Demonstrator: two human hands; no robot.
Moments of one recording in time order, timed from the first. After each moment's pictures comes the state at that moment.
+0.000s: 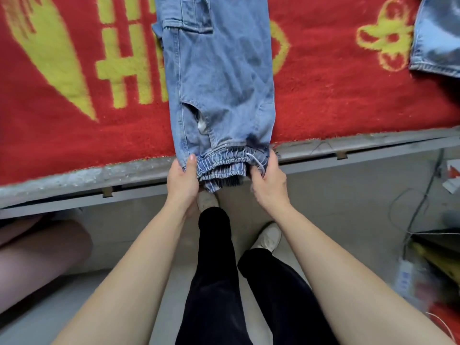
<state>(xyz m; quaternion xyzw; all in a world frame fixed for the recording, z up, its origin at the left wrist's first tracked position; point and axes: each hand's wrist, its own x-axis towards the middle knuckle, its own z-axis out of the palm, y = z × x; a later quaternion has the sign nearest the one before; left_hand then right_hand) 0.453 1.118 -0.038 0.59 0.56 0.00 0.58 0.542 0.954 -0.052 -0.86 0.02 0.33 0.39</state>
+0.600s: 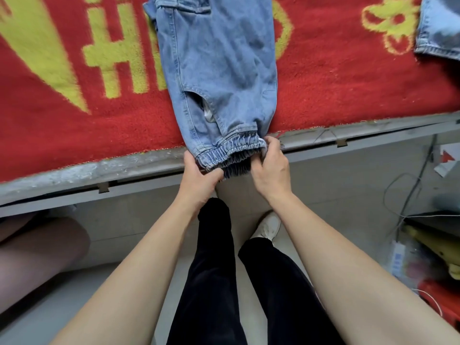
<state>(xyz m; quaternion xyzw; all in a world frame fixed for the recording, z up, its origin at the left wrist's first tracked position) 0.451 1.105 -0.031 0.59 0.48 -0.07 0.65 0.542 0.968 -0.052 -0.90 -0.03 0.24 0.35</state>
